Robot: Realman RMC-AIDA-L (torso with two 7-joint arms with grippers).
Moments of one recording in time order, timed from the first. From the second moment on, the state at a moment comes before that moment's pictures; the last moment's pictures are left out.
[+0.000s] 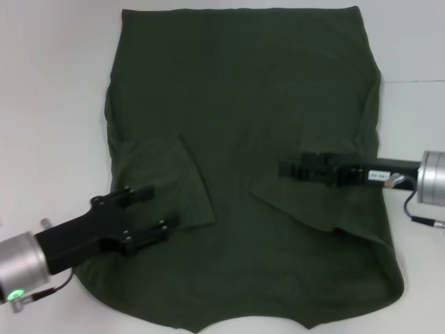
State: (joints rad) left arm -0.35 -2.15 0.84 0.58 1.68 1.38 -1.14; right arm 0.59 2.05 -0.79 -0.55 -1.88 -1.32 1.77
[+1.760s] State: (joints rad) left arm -0.17 -2.16 0.69 0.69 1.91 1.31 -1.18; right arm 0.61 2.08 -0.76 -0.53 -1.82 -1.29 1.64
